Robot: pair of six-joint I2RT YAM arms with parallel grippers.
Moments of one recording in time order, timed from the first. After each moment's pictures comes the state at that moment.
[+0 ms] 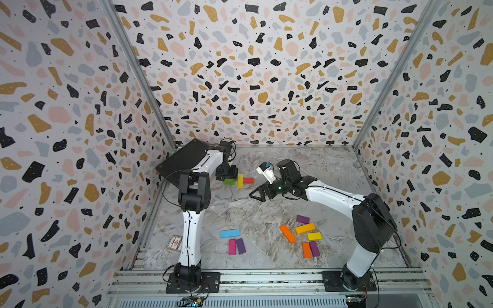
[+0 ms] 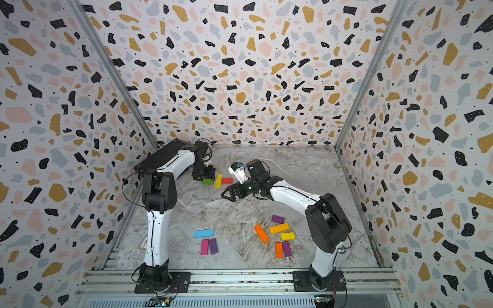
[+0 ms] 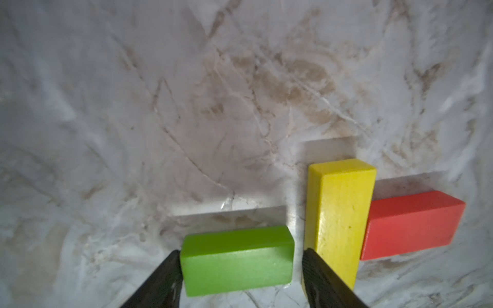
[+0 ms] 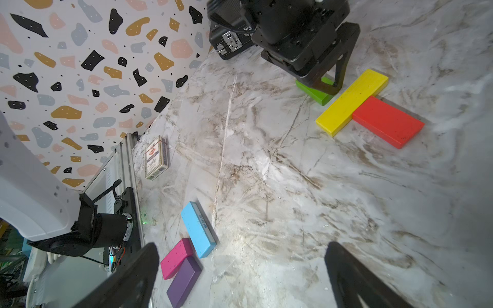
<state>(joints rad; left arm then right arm) -0.19 2.35 2.01 -1.07 0.13 -0.12 0.68 1.75 1.25 -0.19 -0.62 0.20</state>
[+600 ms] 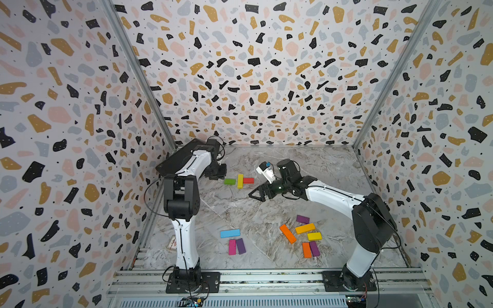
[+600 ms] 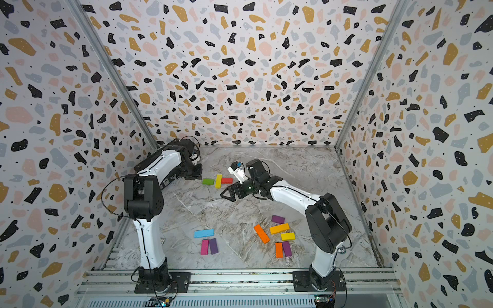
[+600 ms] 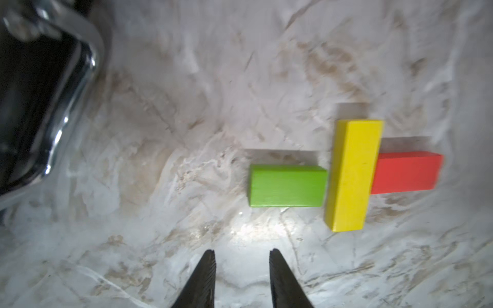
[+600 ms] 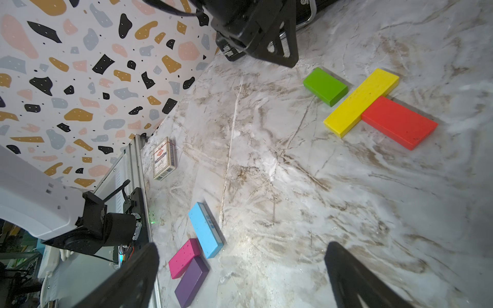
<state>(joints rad) -0.10 2.14 1.78 -1.02 0.11 -0.10 0.68 1.76 1.25 -0.16 -0.65 0.23</state>
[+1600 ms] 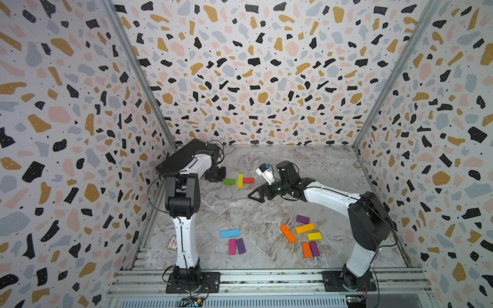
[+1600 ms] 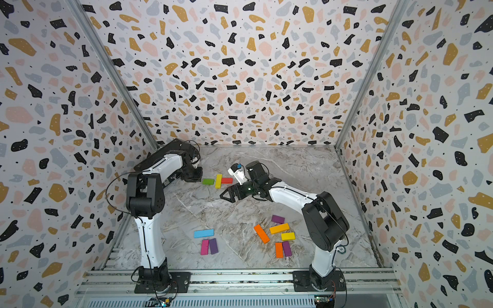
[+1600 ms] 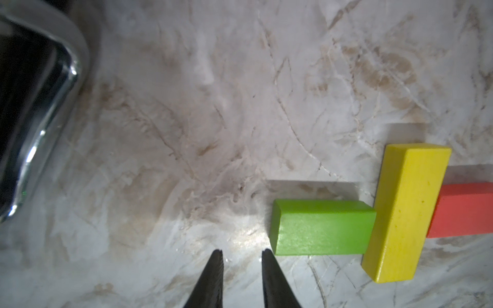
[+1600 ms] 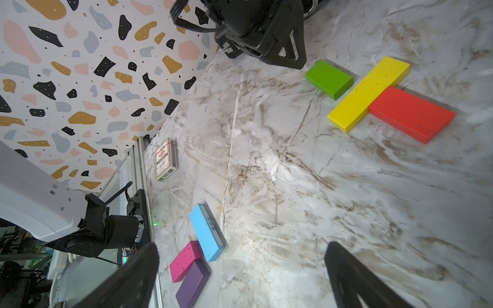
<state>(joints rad) -0.09 2.19 1.74 -0.90 0.10 -0.10 0.68 1.78 1.22 -0.11 -0.67 0.26</state>
